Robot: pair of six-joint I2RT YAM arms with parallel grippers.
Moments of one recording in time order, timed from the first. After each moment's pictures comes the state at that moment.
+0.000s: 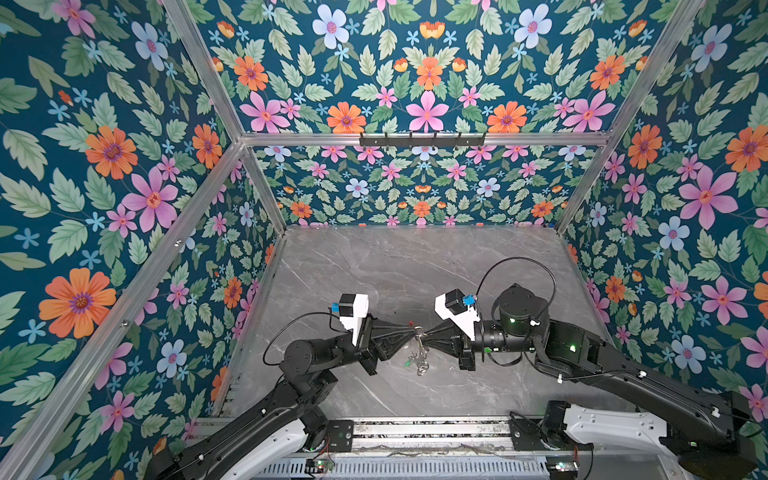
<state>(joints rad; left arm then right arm) -0.82 0.70 0.44 0.86 0.64 -0.73 1.04 1.02 1.10 -0.36 -0.43 0.08</state>
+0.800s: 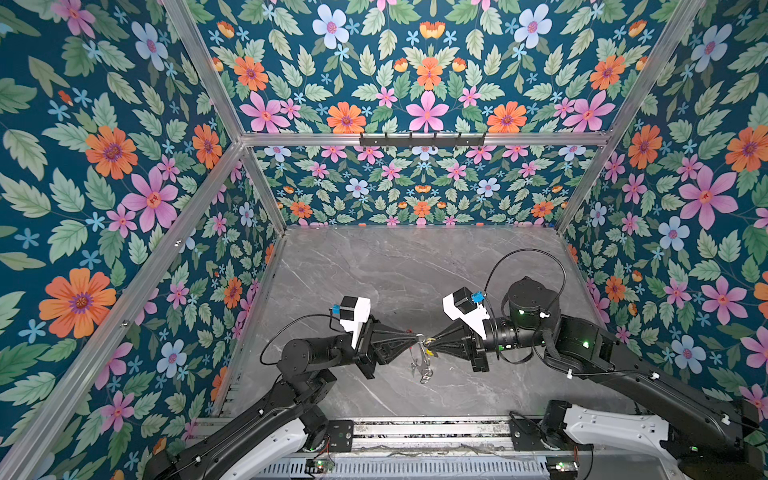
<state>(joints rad) -0.82 0.70 0.47 0.84 0.73 -0.71 0.97 1.01 1.17 -0.46 -0.61 0.08</state>
